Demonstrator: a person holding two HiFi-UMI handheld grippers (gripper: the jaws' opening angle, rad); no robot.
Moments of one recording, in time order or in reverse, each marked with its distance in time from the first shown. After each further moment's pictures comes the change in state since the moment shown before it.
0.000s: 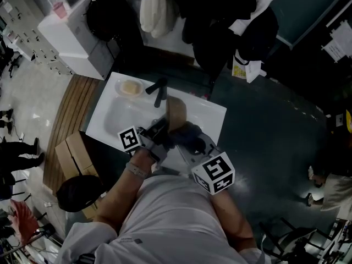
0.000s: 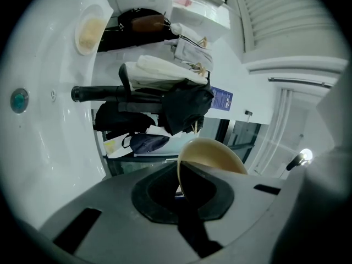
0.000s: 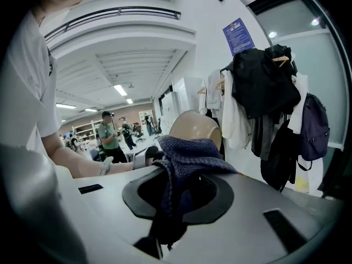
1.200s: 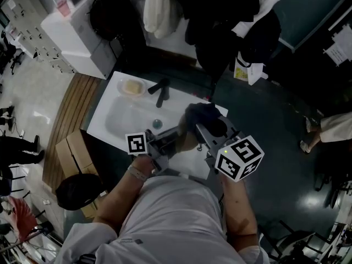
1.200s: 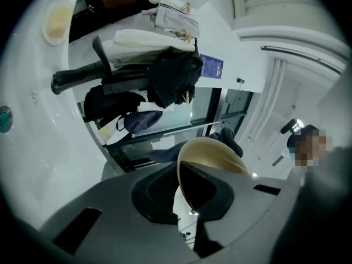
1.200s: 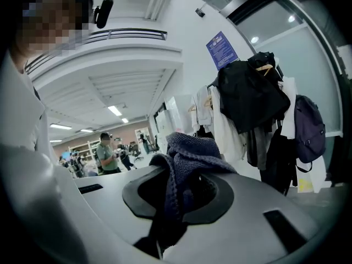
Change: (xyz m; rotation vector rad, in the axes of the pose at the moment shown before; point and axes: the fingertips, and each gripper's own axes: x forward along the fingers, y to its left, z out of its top) left arm -0.001 -0.006 -0.060 0.153 0.296 -0.025; right arm -0.024 -0.051 0.073 0.130 -0.159 -0.008
